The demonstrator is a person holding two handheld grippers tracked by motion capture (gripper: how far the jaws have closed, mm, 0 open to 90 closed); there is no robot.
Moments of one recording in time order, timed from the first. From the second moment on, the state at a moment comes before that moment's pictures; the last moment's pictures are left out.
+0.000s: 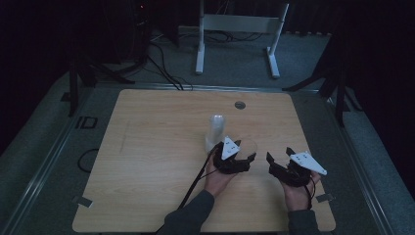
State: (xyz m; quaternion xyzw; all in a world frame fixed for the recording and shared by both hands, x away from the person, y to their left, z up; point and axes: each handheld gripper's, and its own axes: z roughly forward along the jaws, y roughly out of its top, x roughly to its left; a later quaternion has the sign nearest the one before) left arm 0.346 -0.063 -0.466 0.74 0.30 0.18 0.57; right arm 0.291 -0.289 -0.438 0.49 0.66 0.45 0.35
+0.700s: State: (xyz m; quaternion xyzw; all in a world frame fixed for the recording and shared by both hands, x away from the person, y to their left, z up) left arm 0.347 -0.061 -0.480 0.75 0.30 0.18 0.56; right arm 0.291 -0.290 -0.438 0.49 0.66 0.46 0.35
